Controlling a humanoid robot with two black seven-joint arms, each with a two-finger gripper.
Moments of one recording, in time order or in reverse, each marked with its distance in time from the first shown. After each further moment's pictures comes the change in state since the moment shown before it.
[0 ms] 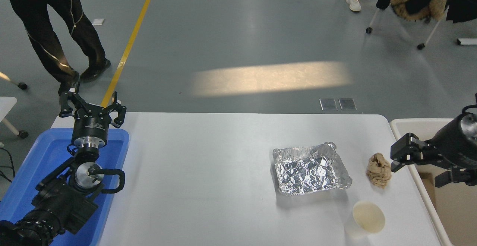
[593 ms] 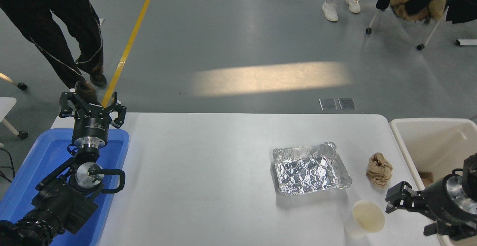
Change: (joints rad) left arm 0.000 0.000 0.000 0.000 0.001 -0.001 0.000; right arm -0.346 -0.091 0.187 -0.016 0.011 -0.229 -0.001
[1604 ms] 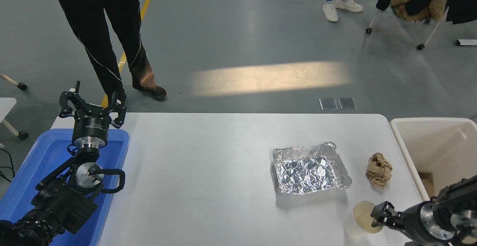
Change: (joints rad) left arm 0.000 0.000 0.000 0.000 0.000 0.001 0.000; right arm -0.362 0.033 0.235 -0.167 0.053 -0.171 0.000
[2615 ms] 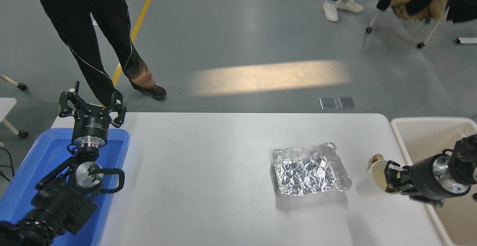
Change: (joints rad) left arm -0.001 0.000 0.000 0.000 0.000 -0.001 0.000; right arm 0.882 -0.030 -0.307 0.172 0.005 0.416 -0.019
